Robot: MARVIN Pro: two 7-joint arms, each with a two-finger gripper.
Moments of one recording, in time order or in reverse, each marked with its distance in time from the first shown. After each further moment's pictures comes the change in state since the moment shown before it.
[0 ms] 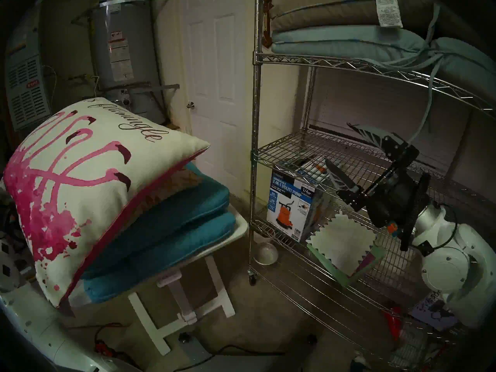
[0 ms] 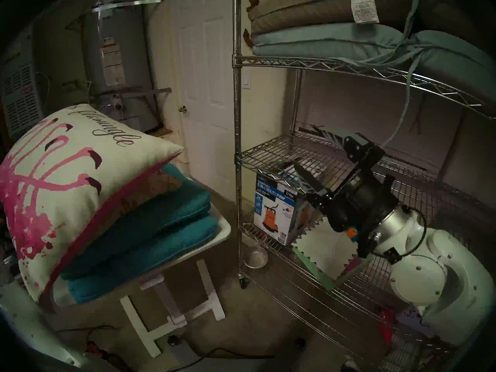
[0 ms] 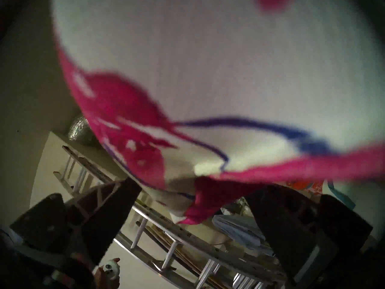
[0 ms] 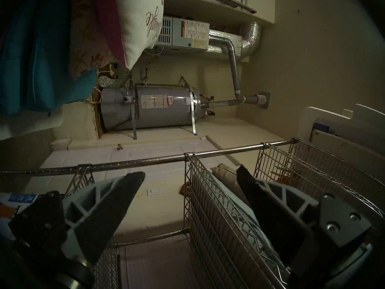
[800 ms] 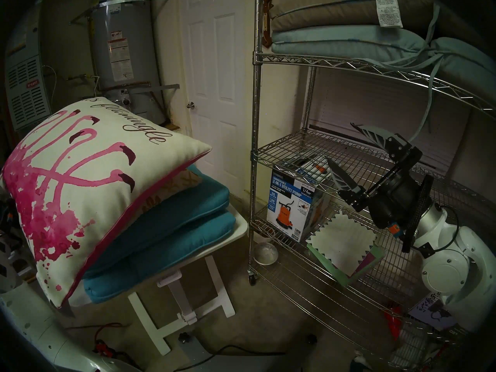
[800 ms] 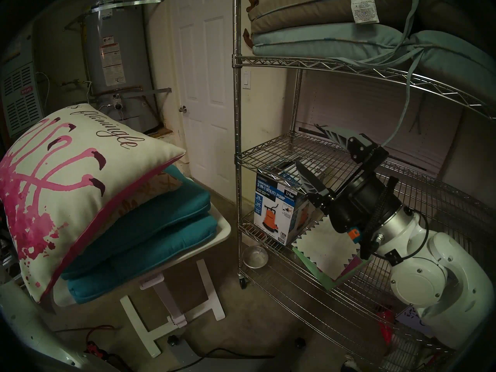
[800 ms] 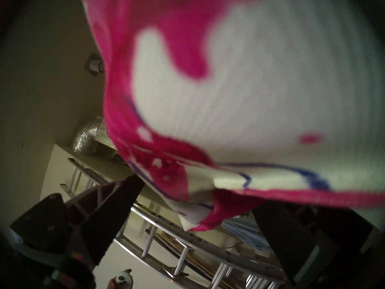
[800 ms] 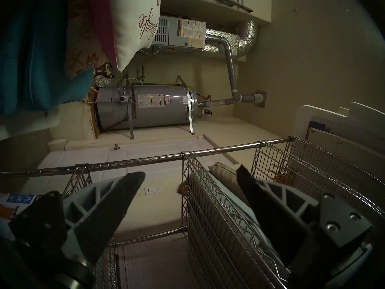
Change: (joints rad) left arm 0.002 -0.010 -0.006 -0.064 0.004 -0.027 -0.020; right arm -0.010 -0.033 0.005 0.000 -0.015 -0.025 -0.008
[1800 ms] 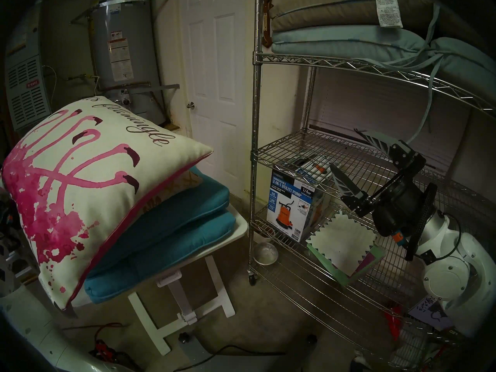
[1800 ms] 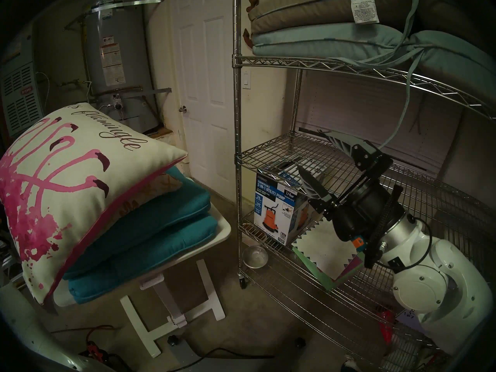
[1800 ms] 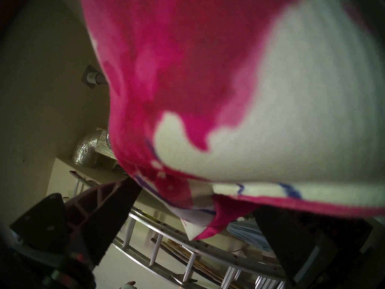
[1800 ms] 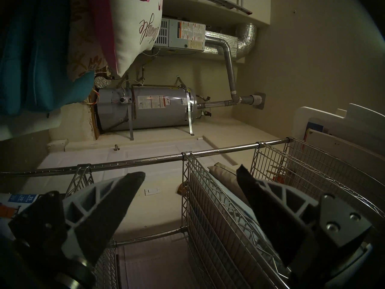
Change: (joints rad) left arm 0.032 -0.016 -0.009 -0.075 -0.014 -0.039 -0.049; right arm -0.051 -0.051 0.031 0.001 -0.040 -0.056 -0.010
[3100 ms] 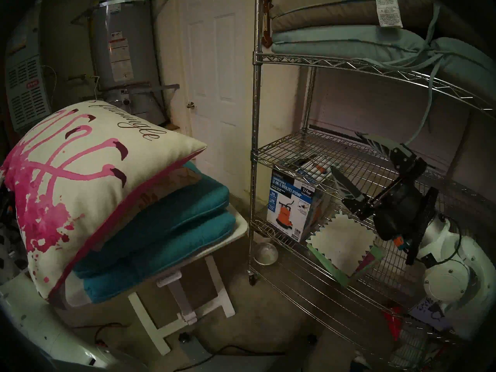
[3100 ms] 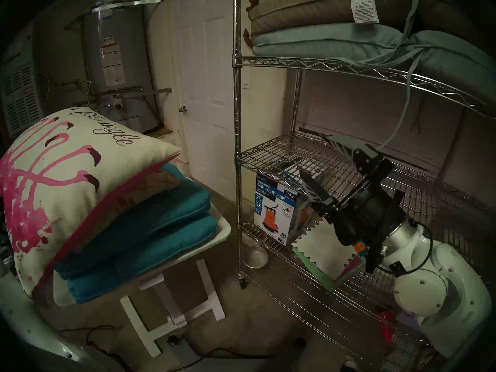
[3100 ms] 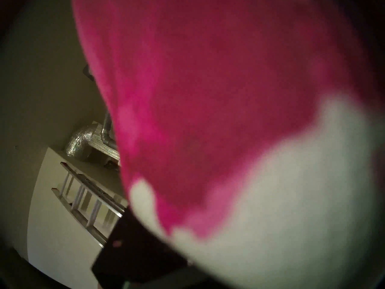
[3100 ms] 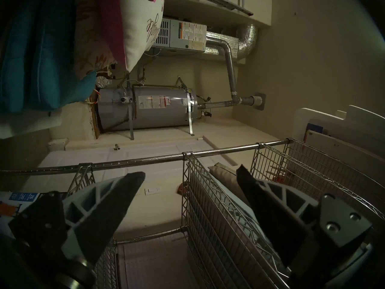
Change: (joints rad) left arm -0.123 0.077 0.026 0.161 -0.027 0.036 -0.029; right arm -0.010 -0.028 0.005 0.001 -0.026 -0.027 0.004
